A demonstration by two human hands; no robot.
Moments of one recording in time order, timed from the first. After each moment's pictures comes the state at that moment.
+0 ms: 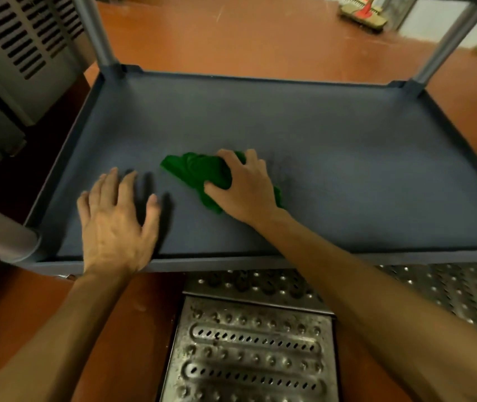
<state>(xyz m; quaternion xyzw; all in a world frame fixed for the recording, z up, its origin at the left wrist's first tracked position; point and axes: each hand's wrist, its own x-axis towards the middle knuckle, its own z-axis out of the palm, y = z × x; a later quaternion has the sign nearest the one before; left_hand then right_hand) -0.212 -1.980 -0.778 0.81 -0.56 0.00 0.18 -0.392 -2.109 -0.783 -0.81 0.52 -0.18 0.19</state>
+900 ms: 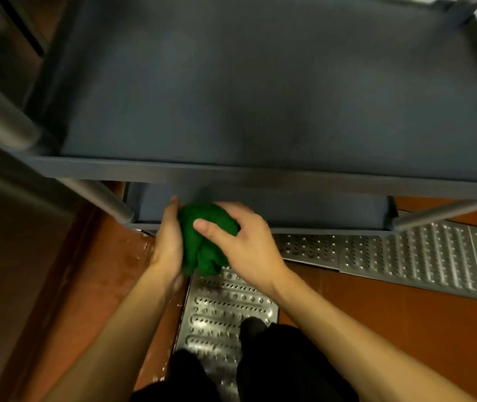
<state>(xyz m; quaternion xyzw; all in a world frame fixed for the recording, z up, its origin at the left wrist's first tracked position) -0.289 -1.880 -0.511 0.62 -0.01 -0.61 0.50 -0.415 -1.904 -0.477 -0.63 0.48 -0.26 0.55</state>
